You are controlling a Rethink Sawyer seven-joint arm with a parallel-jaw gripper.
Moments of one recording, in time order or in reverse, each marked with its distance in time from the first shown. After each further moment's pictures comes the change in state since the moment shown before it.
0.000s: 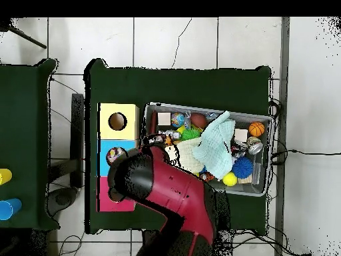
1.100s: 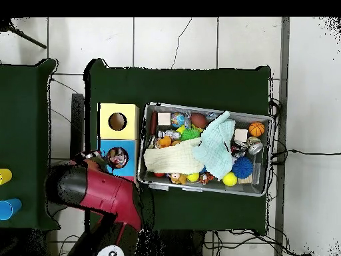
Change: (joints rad) arm 0.234 0.089 0.097 0.063 0.261 0.035 0.000
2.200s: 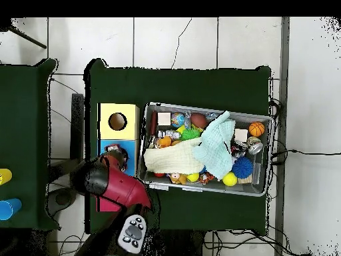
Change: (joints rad) arm -0.164 0.127 0.258 0.128 0.121 -0.481 0.000
